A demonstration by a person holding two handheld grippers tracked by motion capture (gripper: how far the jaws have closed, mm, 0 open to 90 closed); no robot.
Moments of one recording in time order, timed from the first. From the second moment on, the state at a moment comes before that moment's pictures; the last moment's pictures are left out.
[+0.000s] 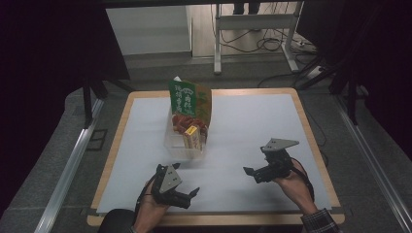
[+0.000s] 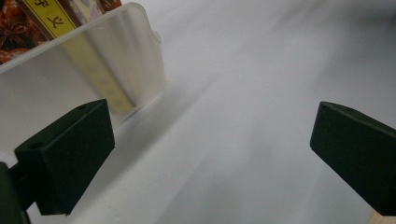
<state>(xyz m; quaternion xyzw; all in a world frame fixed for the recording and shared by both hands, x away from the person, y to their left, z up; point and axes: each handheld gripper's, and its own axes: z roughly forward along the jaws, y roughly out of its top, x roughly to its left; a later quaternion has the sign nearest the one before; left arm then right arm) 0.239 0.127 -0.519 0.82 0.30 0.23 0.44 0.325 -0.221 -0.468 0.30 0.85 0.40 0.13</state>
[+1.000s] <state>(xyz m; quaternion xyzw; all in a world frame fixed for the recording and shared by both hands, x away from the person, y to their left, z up) 0.240 0.128 -0.520 0.82 0.30 0.22 0.44 0.297 -0.286 -0.473 0.36 0.83 0.39 0.16</state>
